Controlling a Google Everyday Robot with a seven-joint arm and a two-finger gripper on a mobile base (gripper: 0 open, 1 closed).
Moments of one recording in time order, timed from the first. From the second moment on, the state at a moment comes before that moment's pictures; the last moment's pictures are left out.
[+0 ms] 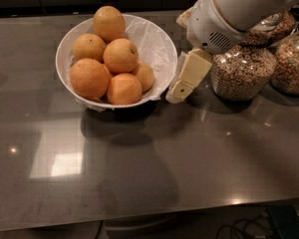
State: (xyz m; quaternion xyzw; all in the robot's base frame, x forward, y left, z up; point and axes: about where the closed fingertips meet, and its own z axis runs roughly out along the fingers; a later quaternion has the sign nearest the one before) arm 0.512 -0.064 0.978 -0.63 0.71 0.06 0.31
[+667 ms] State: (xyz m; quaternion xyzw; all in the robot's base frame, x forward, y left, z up) arm 0.562 0.004 0.972 -0.60 0.68 0.13 0.39
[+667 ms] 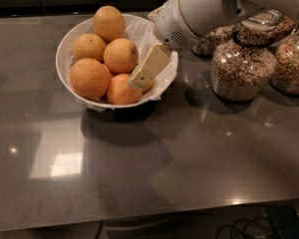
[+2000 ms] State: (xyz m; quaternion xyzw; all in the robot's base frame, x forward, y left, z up) arm 0.580 0.029 0.962 -0.60 0.68 0.12 0.41
